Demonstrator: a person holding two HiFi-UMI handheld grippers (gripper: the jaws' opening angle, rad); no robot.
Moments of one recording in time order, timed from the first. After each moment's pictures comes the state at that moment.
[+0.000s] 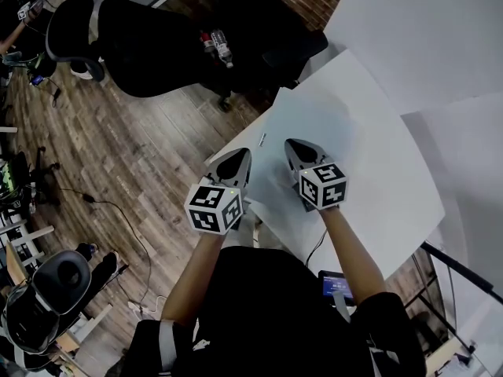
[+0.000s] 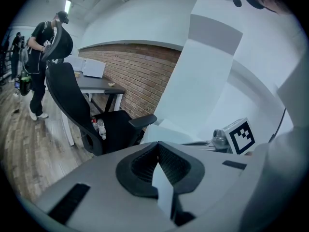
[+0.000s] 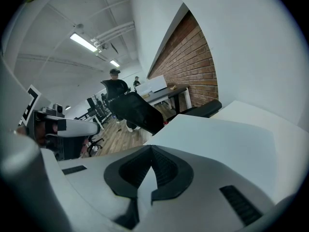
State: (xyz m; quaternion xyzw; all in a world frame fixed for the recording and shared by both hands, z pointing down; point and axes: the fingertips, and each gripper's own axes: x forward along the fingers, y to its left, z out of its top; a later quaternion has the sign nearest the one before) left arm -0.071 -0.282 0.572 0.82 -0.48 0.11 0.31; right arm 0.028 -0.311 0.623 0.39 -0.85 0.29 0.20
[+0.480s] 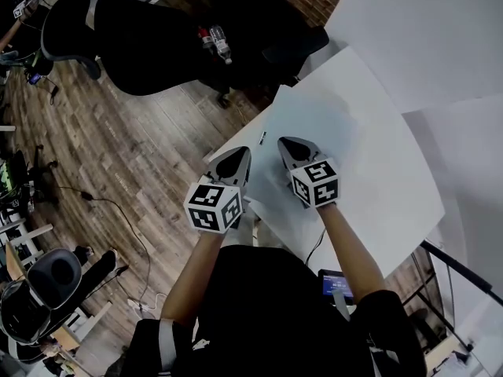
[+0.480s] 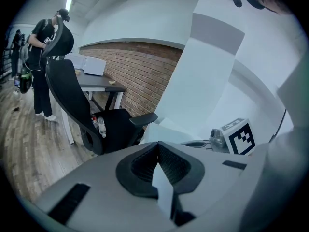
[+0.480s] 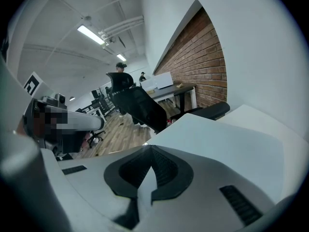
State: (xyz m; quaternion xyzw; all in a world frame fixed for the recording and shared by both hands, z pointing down) left arm -0.073 -0.285 0.581 0.81 -0.47 0.11 0.32; right arm 0.008 -0.313 0.633 0.37 -0.86 0.26 0.23
